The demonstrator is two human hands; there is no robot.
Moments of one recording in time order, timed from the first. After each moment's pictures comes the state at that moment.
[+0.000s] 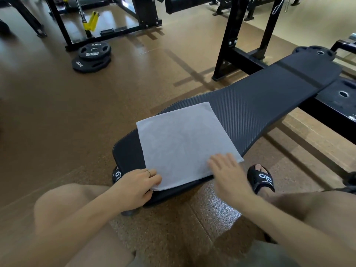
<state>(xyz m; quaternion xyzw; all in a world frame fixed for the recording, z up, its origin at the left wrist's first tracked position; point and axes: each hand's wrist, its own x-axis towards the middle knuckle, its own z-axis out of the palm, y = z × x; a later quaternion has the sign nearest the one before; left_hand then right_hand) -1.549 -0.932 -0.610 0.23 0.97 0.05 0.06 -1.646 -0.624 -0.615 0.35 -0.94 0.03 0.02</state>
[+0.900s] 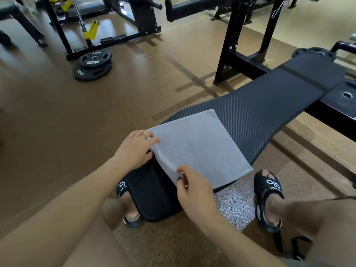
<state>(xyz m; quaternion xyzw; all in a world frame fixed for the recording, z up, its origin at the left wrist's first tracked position) -1.666 -0.995 -0.595 0.11 0.99 -0.03 -0.01 -1.599 -0.743 -0.582 0.16 -0.90 0.39 -0.06</state>
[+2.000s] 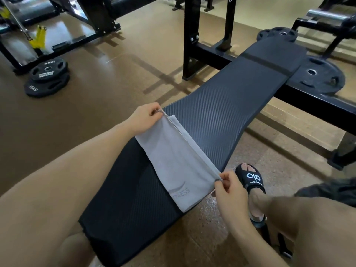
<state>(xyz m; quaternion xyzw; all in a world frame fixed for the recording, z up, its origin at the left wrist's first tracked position) -1.875 -0.883 -0.572 0.05 0.96 0.28 0.06 -1.668 -0.609 -0.603 -0.19 -0.81 0.55 -0.08</state>
